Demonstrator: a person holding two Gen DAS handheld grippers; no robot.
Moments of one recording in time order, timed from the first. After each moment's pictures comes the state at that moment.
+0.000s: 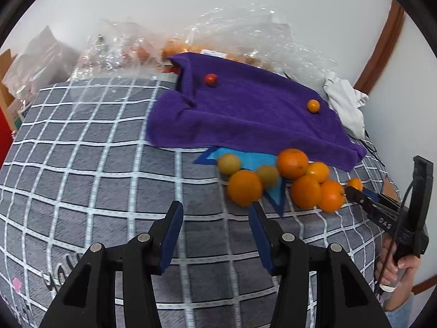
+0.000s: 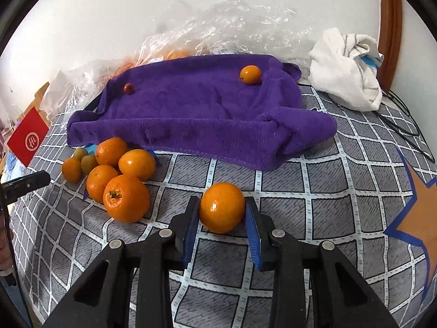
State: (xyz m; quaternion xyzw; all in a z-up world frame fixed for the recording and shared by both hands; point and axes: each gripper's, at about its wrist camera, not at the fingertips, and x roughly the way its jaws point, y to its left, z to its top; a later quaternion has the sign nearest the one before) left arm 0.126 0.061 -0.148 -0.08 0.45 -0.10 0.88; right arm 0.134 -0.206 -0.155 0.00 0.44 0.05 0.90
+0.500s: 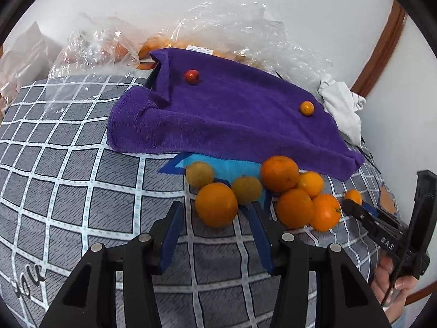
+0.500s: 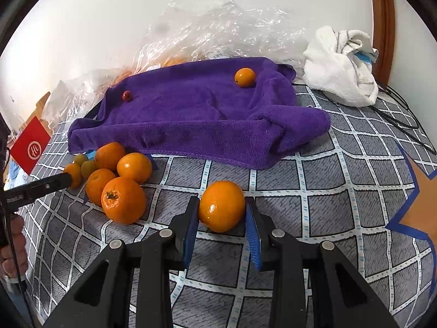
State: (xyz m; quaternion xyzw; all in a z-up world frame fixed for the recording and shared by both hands) left arm 0.148 0.039 -0.165 -0.10 0.44 -0.10 0.88; right arm 0.128 -0.212 -0.153 0.03 0.43 0.06 0.90
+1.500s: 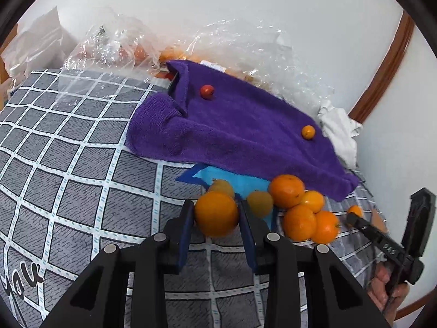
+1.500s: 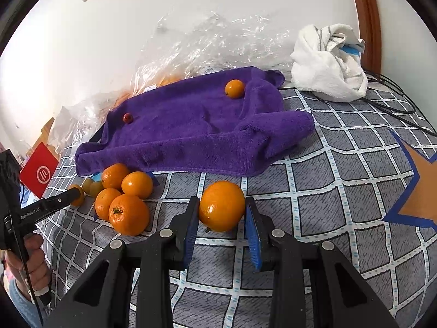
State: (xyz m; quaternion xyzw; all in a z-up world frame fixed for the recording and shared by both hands) left arm 0.140 0.062 -0.167 -0.16 0.39 -0.11 0.90; right arm 0.122 -0.227 -0.146 0.08 0.40 0.06 0.91
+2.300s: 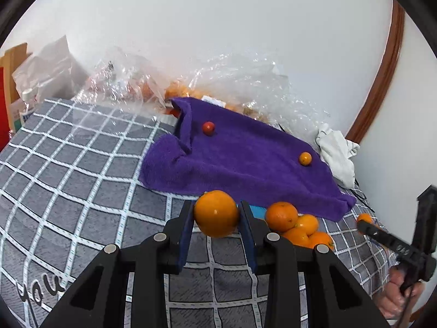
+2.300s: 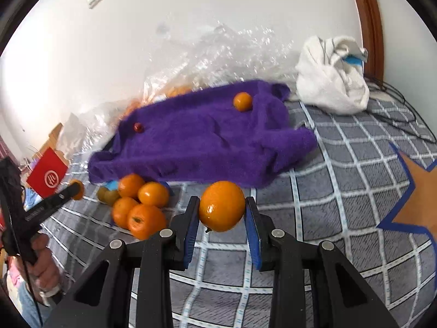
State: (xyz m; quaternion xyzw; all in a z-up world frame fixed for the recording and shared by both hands) left arm 0.124 0.067 -0.142 -0.14 0.32 -0.08 0.93; right arm 0.117 -0.226 -0.115 0.09 0.38 0.07 0.92
